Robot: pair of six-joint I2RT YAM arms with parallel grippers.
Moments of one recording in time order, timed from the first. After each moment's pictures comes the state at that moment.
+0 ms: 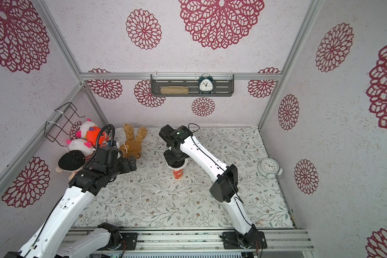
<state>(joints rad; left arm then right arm) -0.30 1.01 1.06 -0.80 -0.25 -0.40 0.84 2.18 2.40 -1.50 0.08 0.31</state>
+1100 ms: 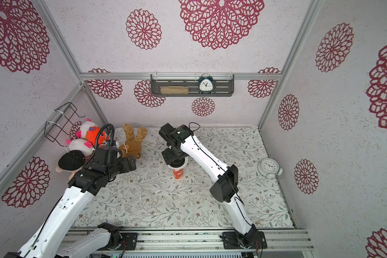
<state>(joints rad) -0.30 1.01 1.08 -0.80 -0.25 -0.40 0.84 2.18 2.43 -1.50 0.10 0.31</state>
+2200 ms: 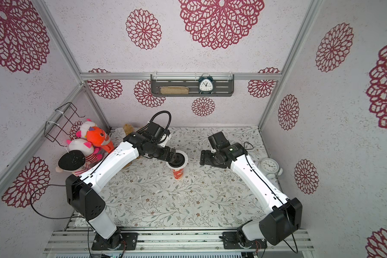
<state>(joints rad) -0.56 1.74 1.69 -1.03 0.12 -0.22 0.50 1.38 1.38 -1.00 -0.02 0.56</state>
